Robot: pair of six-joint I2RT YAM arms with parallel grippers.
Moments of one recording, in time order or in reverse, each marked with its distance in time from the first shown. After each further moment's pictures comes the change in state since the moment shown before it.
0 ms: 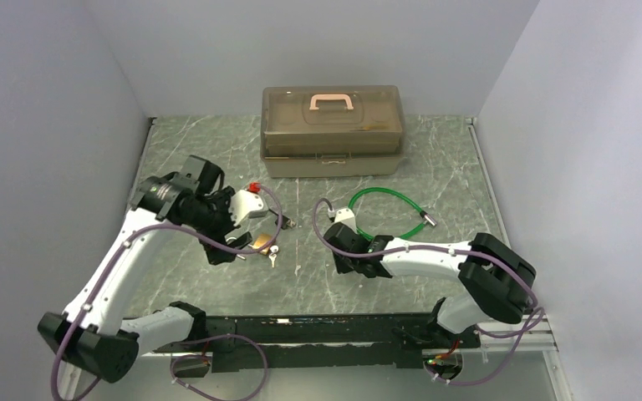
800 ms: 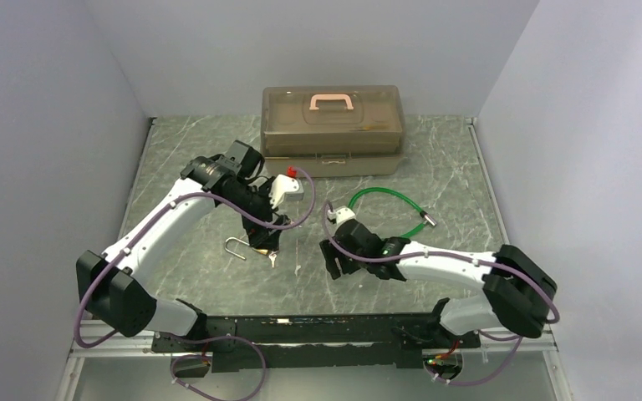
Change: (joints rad) left arm -0.147 0.295 0.053 0.232 0.266 -0.104; right arm -0.041 -0.173 -0.063 0.054 -0.179 -0.174
